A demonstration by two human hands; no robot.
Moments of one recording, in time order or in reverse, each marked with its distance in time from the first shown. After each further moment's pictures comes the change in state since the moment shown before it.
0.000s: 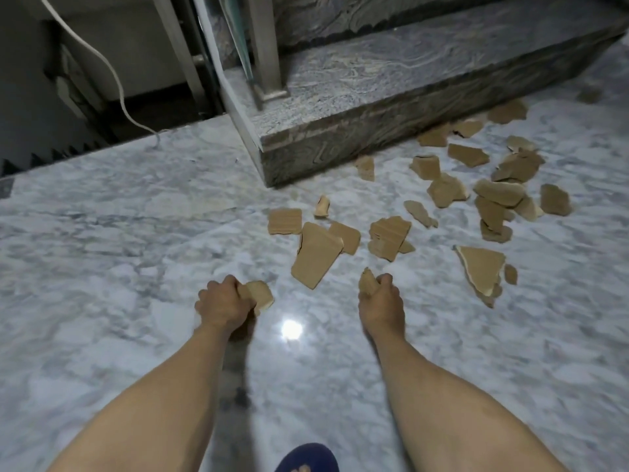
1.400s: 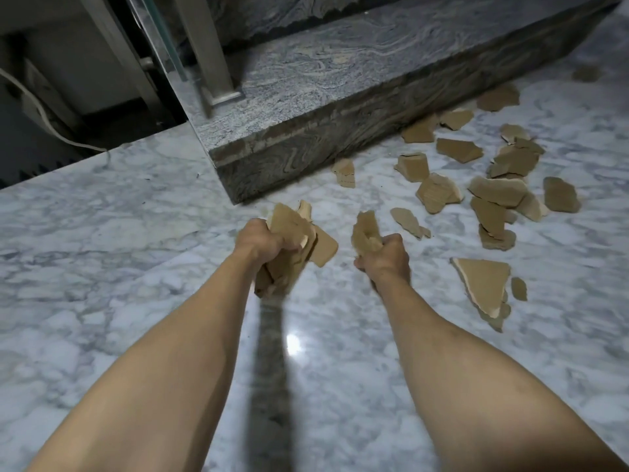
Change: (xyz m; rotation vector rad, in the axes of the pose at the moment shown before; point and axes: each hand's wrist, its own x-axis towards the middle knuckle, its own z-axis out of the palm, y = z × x) left_hand 0.078 0.176 -0.039 -0.466 -0.131 0.102; right_hand 0.132 -0.044 -0.042 0.328 0.006 0.193
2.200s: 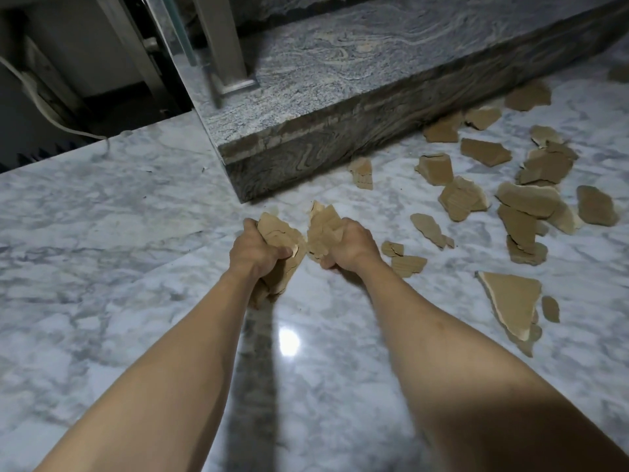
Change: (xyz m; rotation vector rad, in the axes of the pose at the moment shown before) left_hand 0.032 -0.033 -0.002 0.051 0.053 0.014; right_hand 0.002 -0.063 0.049 -0.313 -0.302 -0.296
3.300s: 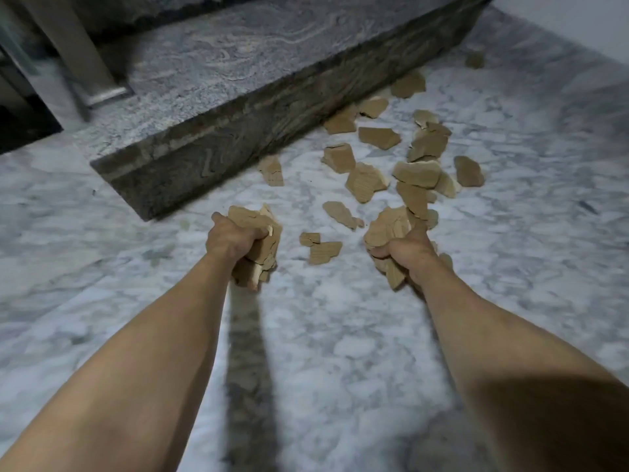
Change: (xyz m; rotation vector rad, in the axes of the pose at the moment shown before) left_hand 0.007 0.076 0.070 -0.103 -0.087 0.033; right_hand -0.058 0.146 -0.131 0.547 0.342 0.437
